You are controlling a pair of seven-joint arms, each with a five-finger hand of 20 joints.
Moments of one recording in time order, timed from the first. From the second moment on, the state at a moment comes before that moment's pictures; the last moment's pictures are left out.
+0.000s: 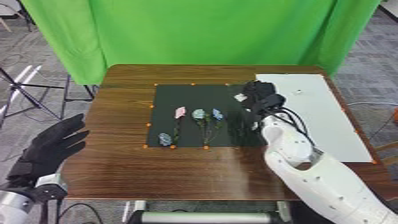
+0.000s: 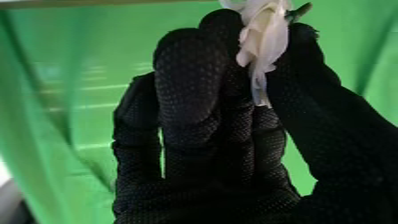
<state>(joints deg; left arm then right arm) 139.5 -60.6 -118.4 -126.1 45.3 -2.8 -3.4 -71.3 -54.7 48.0 -94.4 -139.0 10.6 26.4</state>
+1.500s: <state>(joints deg) 140.5 -61.6 -118.7 -126.3 45.3 -2.9 -3.4 -69.2 -55.8 46.7 -89.5 -145.5 3.6 21.9</state>
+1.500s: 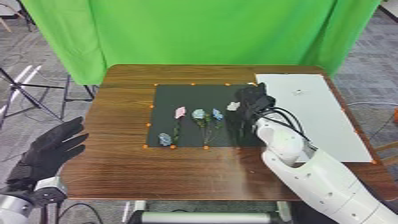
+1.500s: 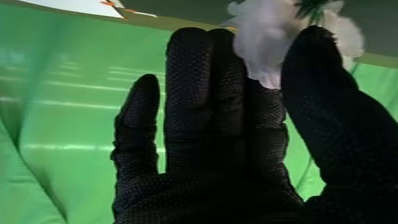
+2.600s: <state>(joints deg) 140.7 -62.0 -119.0 -126.5 45.3 -3.1 -3.5 -66.5 -51.5 56.1 -78.7 -132.0 -4.6 31.0</state>
